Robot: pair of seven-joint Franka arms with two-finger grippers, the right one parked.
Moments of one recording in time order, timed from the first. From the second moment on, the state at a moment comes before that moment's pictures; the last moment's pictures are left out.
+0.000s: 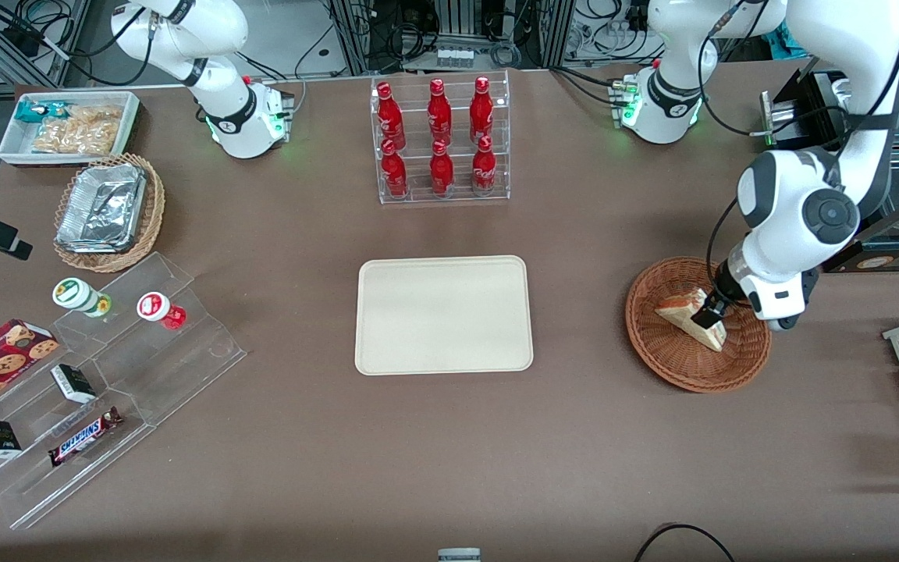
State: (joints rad) arm -0.03 0.18 -0.05 -2.22 -0.01 2.37 -1.04
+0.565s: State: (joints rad) arm -0.03 0.29 -0.04 -2.22 -0.02 2.43 -1.14
